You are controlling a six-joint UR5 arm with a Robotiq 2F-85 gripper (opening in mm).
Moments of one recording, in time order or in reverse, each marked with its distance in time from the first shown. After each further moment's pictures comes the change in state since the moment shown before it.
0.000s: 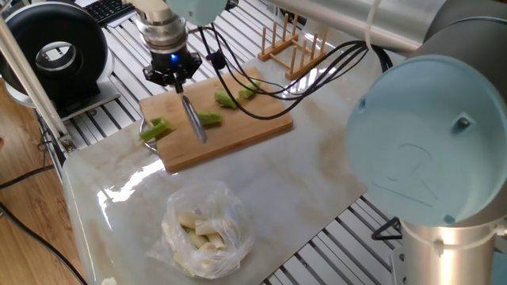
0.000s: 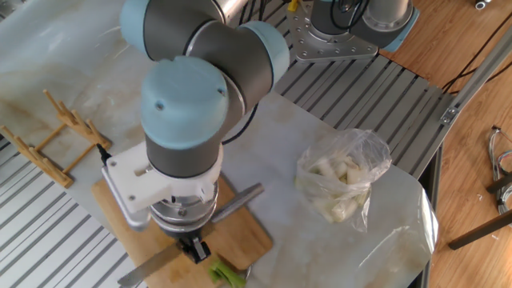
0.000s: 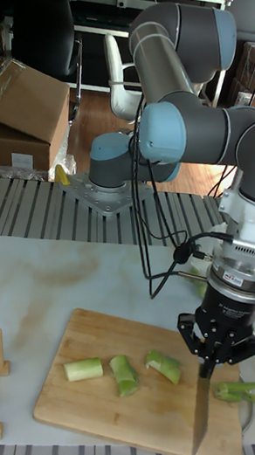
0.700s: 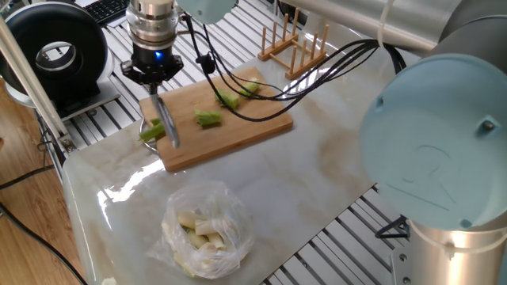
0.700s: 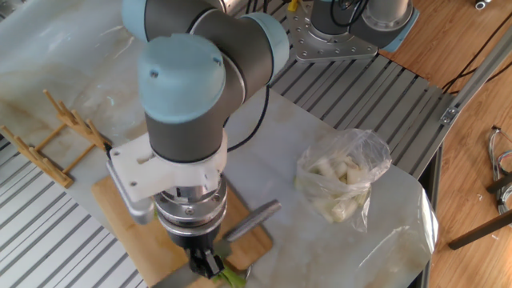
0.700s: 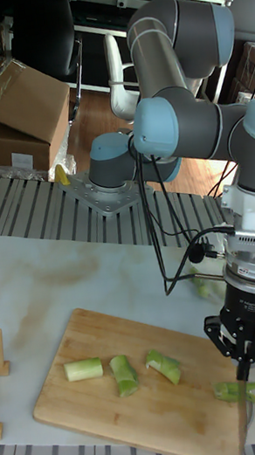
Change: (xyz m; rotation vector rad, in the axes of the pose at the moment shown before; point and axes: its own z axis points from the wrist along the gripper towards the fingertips) arm 0.001 0.052 -0.013 -0.187 -0.026 0.031
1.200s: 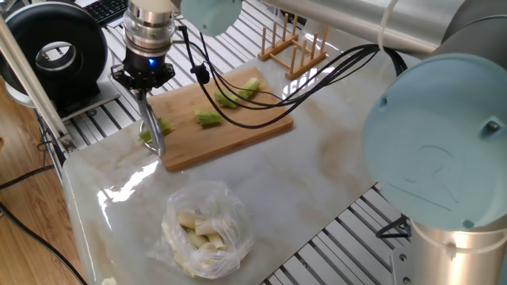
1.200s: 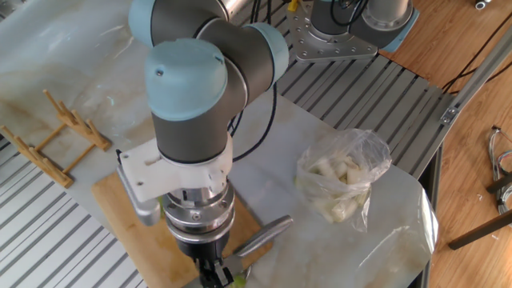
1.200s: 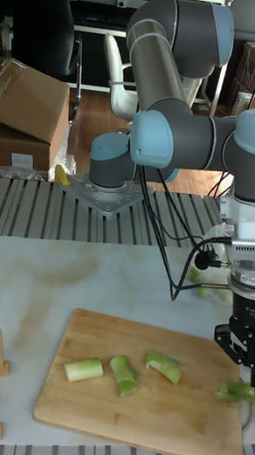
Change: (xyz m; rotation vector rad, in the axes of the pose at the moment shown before) arm 0.003 0.014 0.013 -0.055 -0.008 0.024
